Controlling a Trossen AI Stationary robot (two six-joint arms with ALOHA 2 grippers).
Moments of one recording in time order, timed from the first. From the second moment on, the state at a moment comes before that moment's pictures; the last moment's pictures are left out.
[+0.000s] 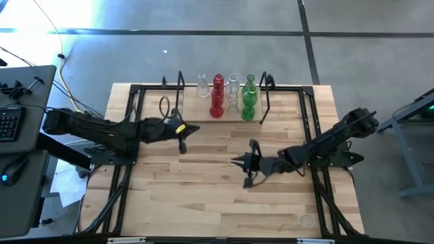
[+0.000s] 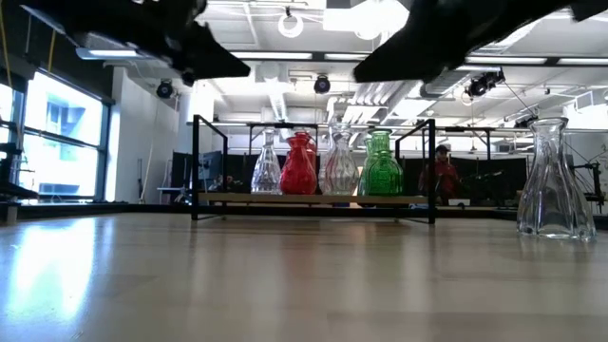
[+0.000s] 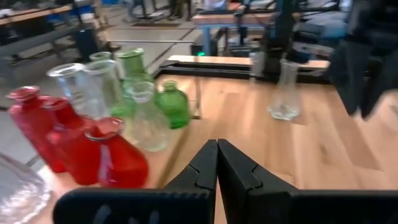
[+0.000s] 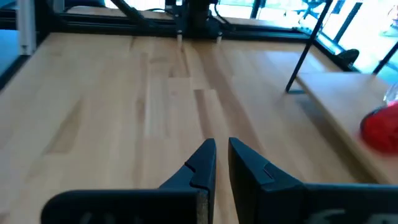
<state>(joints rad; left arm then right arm) -0.01 1.06 0.50 0.32 -0.32 0.00 0.41 1.48 0.74 0.29 0.55 0.12</state>
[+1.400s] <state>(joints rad) -0.14 1.01 0.38 0.42 -0.32 -0.04 1.10 1.74 1.53 -1.37 -0.08 2.11</state>
